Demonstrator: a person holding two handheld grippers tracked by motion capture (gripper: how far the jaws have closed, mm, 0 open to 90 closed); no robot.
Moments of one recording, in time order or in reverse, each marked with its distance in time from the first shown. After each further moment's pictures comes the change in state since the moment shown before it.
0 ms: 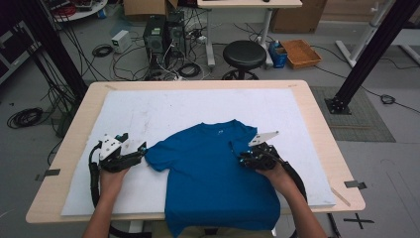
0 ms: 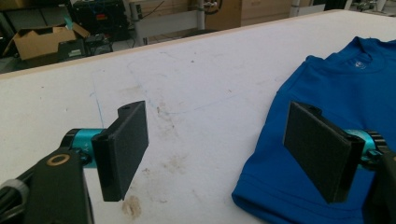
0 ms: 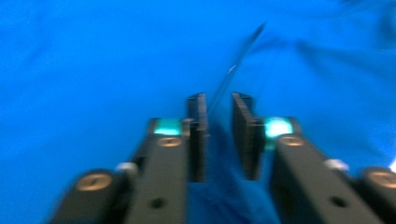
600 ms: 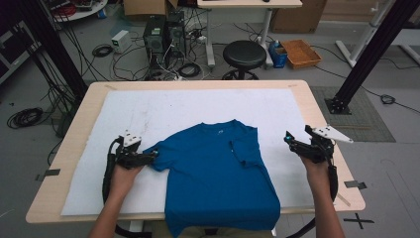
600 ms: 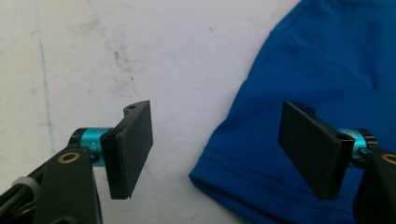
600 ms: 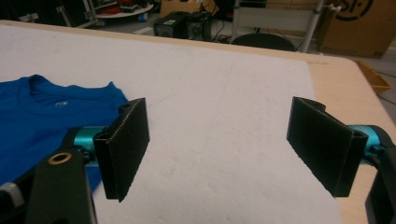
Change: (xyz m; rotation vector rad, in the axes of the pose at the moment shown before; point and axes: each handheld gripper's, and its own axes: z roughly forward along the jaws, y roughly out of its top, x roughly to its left) left arm -0.029 0.010 0.035 0.345 0.001 0.032; right arm -0.069 -0.056 -0.100 -0.446 -0.498 0.285
